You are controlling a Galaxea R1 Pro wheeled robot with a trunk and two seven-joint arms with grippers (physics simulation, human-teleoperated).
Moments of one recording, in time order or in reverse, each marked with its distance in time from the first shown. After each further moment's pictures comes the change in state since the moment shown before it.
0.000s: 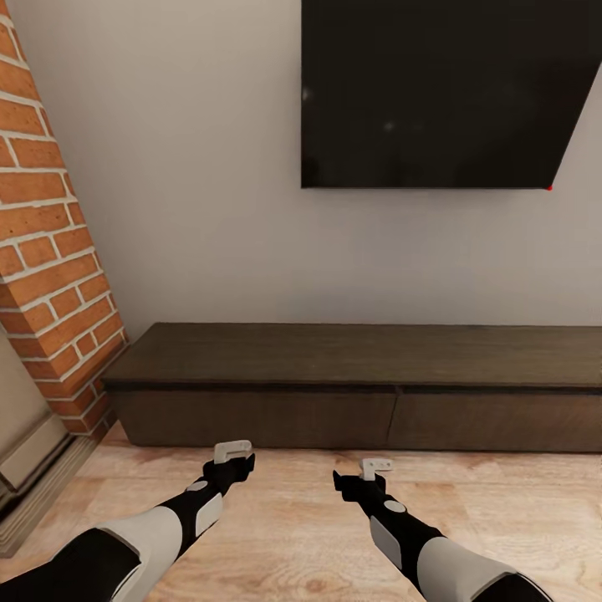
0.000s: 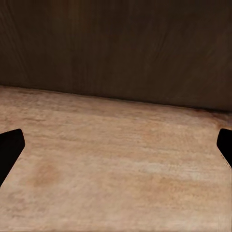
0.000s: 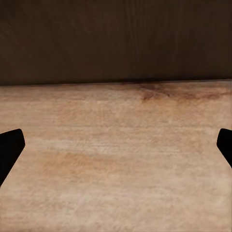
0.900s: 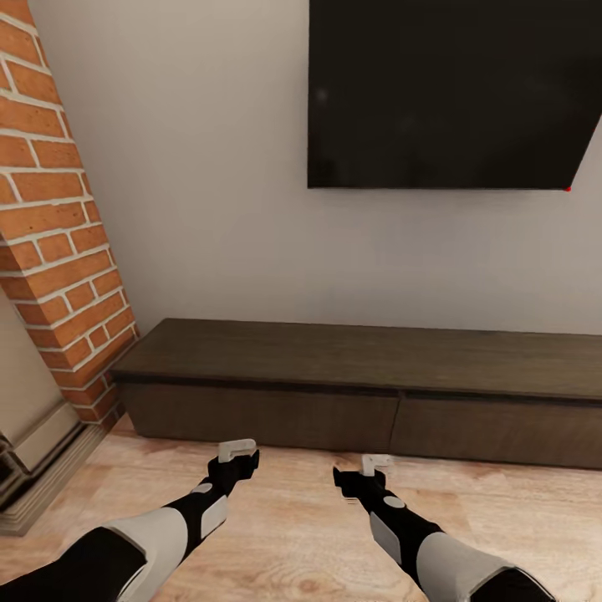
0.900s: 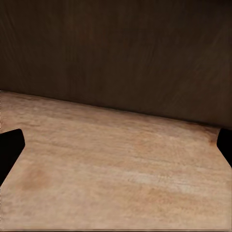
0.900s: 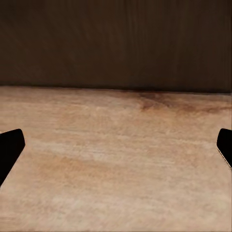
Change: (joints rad) left arm -0.004 -0.025 0.003 0.022 -0.002 -0.078 0.000; right arm -0.014 0.000 0.006 0.003 0.007 -0.004 -0.001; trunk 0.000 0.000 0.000
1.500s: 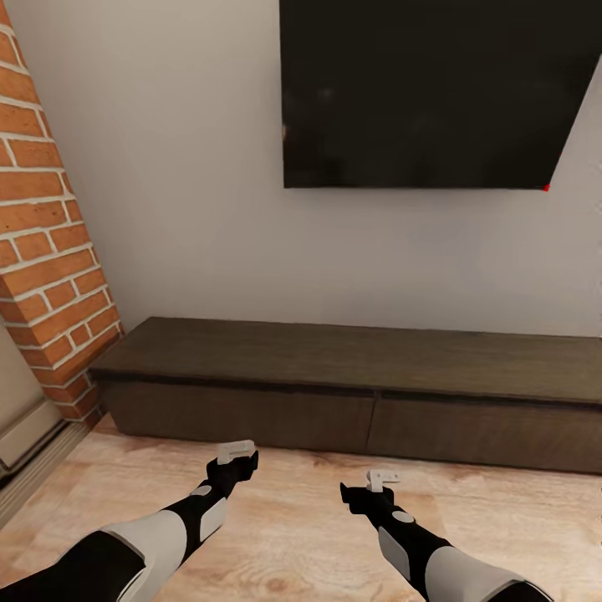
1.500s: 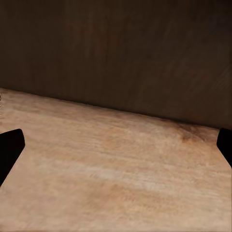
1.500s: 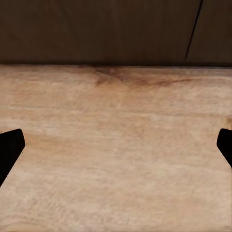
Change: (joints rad) left arm 0.011 0.003 -0.006 -0.010 0.010 -0.007 0.006; right arm 0.034 -0.021 -0.024 0.022 0.001 0.015 0.013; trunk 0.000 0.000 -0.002
